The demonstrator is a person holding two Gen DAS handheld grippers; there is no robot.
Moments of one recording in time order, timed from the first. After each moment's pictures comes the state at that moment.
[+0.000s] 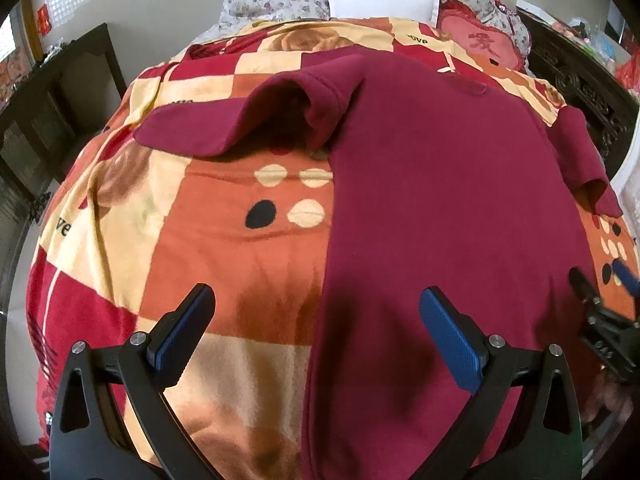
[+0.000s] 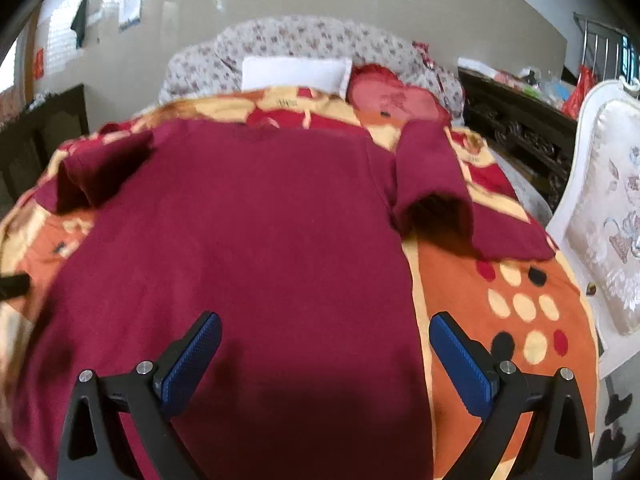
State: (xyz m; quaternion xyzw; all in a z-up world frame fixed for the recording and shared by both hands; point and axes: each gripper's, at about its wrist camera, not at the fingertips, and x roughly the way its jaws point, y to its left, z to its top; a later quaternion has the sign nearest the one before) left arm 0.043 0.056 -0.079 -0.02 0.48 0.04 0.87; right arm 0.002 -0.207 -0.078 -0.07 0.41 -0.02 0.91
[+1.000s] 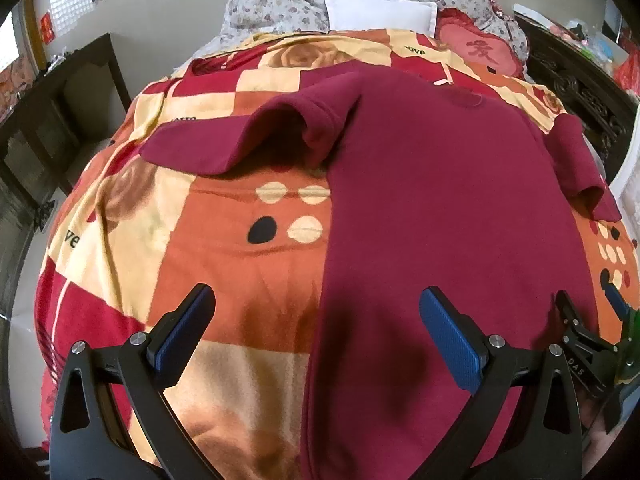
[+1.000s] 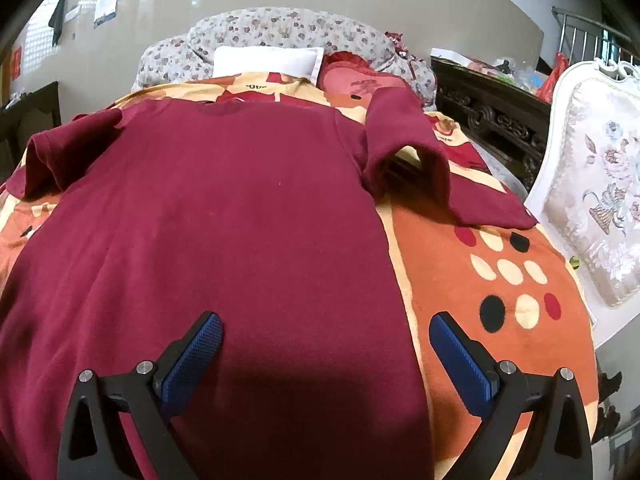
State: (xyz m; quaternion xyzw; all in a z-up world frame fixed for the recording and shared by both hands) left arm 0.041 0.052 -0.066 -0.02 0.47 0.05 0.88; right arm -0.013 -0.210 -0.092 -0.09 0.39 -0.07 0.92
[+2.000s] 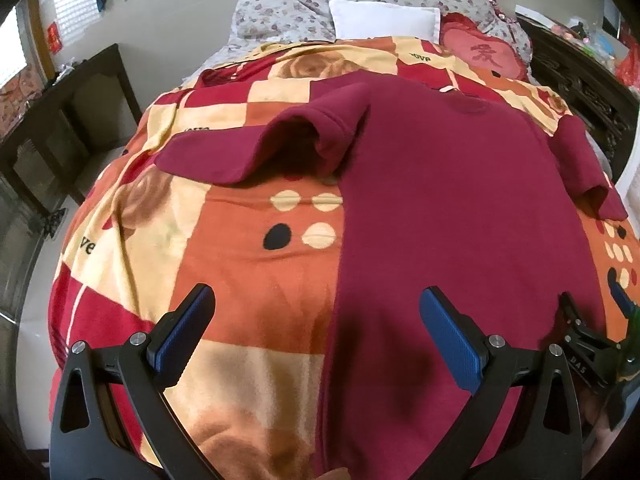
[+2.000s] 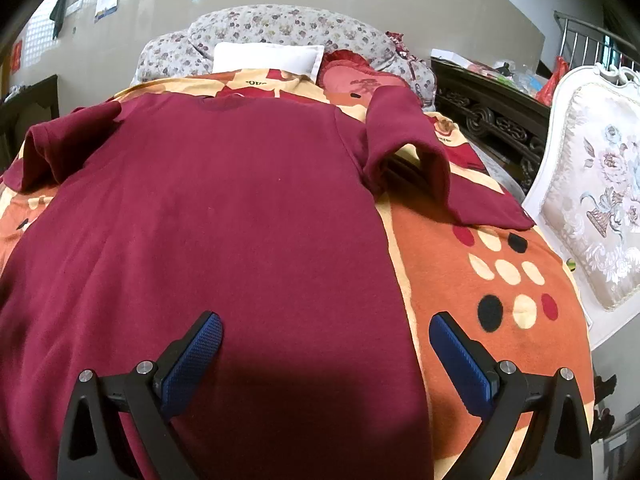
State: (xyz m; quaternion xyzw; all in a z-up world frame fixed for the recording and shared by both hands) left arm 0.036 0.056 -0.060 0.00 0.45 0.06 0.89; right arm -0.012 -0.209 -0.096 -0.10 0.39 -0.08 0.91
